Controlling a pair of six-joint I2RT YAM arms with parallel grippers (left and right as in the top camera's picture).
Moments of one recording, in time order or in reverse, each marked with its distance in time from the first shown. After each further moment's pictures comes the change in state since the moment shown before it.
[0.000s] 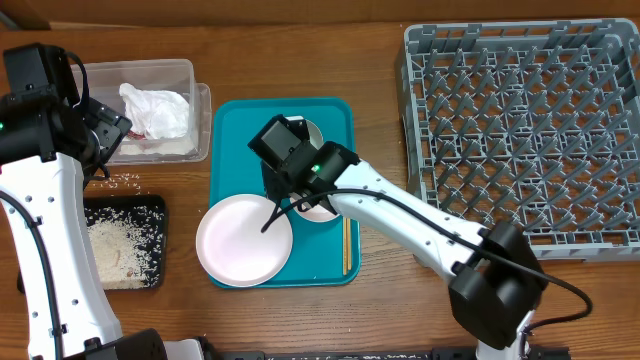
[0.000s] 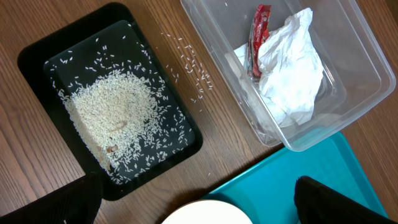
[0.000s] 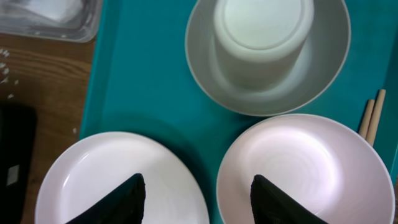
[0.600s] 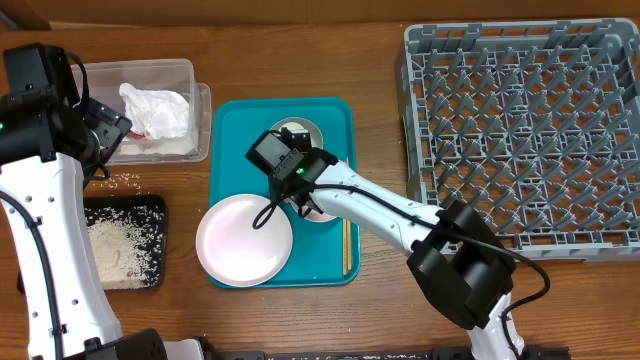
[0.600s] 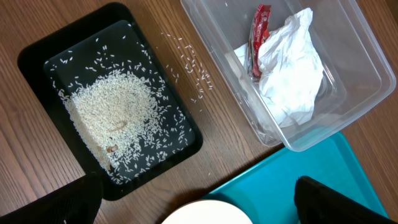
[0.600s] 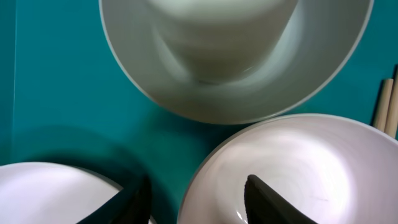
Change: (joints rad) left arm 0.000 0.000 0.000 0.000 0.000 0.000; right arm 0.000 0.135 -0.012 0.022 0.067 0.064
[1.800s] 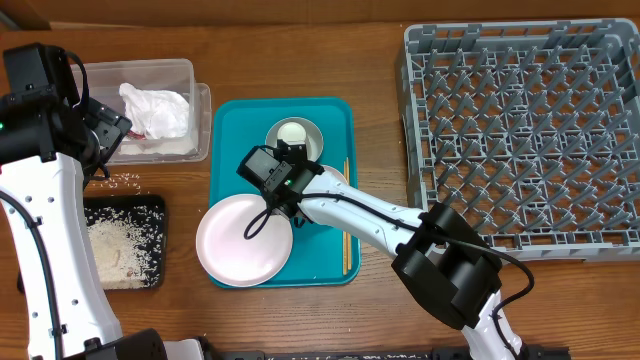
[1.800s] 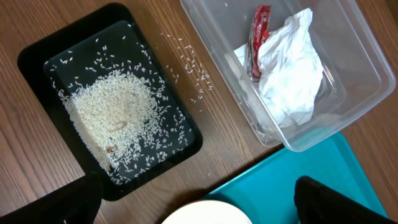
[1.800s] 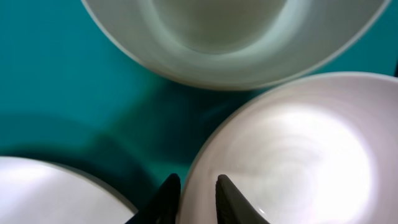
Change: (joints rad) left arm 0.000 0.000 0.000 0.000 0.000 0.000; right arm 0.047 0.043 0.003 -0.033 0.055 0.057
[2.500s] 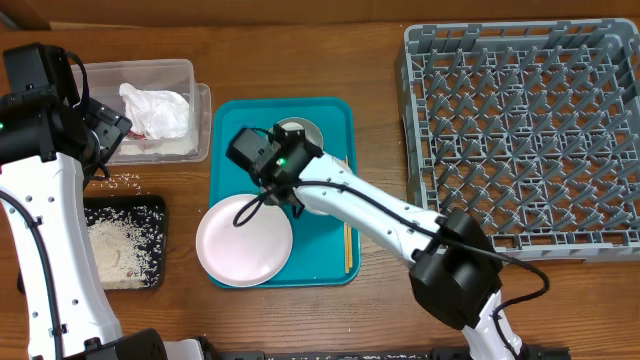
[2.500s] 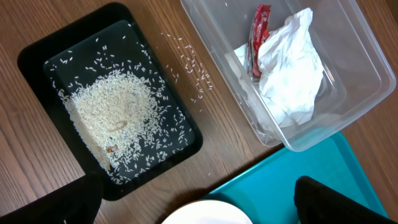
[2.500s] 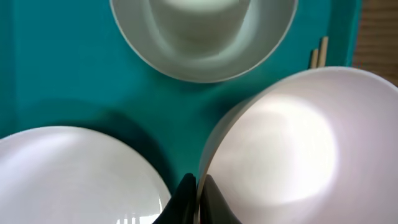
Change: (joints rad) left arm 0.000 0.000 0.000 0.000 0.000 0.000; right arm -0.006 -0.004 0.282 -0.360 0.012 -0.003
